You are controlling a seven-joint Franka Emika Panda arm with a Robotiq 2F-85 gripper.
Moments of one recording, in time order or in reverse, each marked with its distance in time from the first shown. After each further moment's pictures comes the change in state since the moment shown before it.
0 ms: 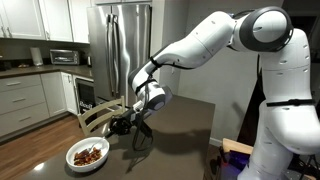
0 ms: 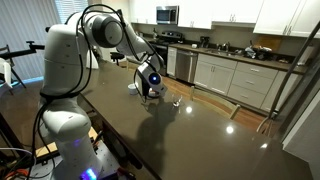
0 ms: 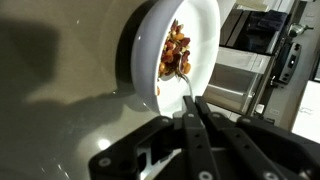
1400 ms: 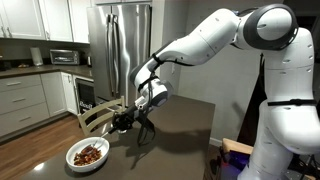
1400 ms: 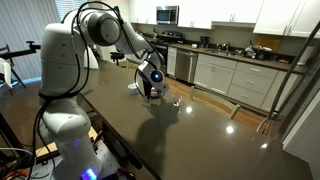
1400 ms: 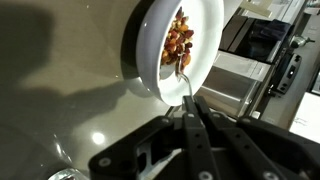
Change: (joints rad) arm -0.003 -0.040 -0.023 -0.023 -0.101 0.001 0.007
